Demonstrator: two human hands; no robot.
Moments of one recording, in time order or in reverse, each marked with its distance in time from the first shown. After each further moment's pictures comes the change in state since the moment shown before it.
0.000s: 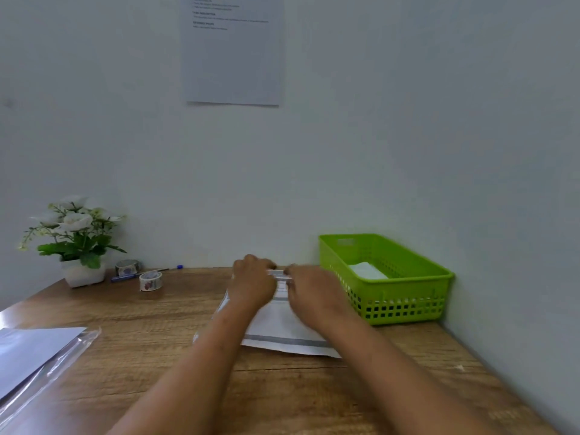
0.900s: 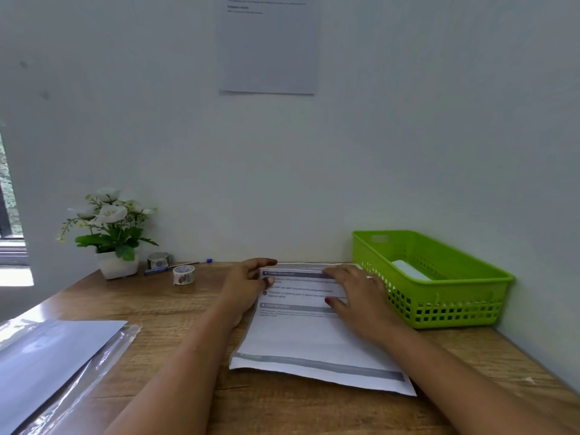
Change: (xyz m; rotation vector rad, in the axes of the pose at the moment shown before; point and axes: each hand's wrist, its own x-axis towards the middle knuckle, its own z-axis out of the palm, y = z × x) left_hand -0.004 -0.085 -0.017 -1.026 -0.100 -0.144; right_hand -0.002 0.015 0.029 0.150 -0.030 0.055
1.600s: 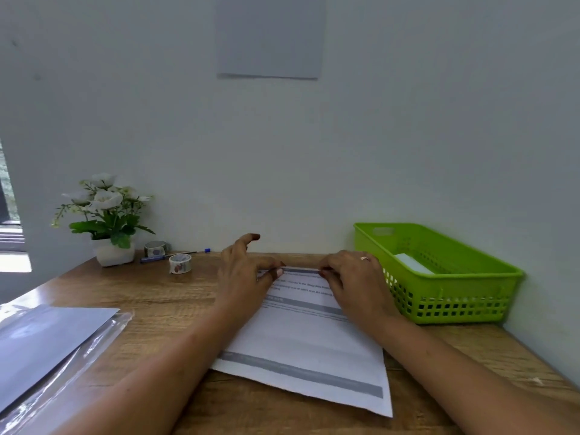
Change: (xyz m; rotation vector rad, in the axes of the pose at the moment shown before) left_hand -0.017 -0.001 0.010 0.802 0.254 0.442; right_hand 0.014 -0.001 0.009 -0.079 0.311 -0.179
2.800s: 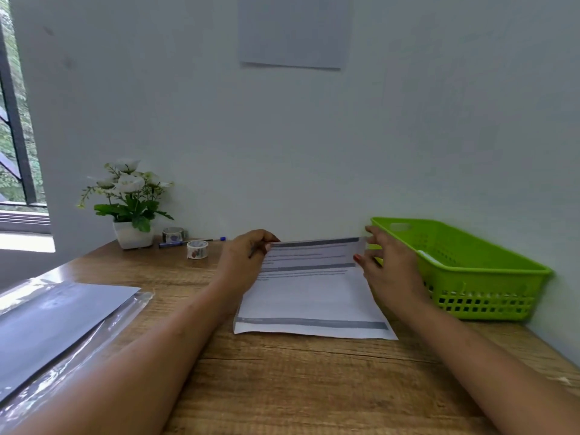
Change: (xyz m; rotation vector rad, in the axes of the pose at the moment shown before) left_hand 0.005 -0.019 -0.023 -0.328 -0.014 -0.057; right_hand 0.000 0.012 -0.010 0.431 0.031 0.316
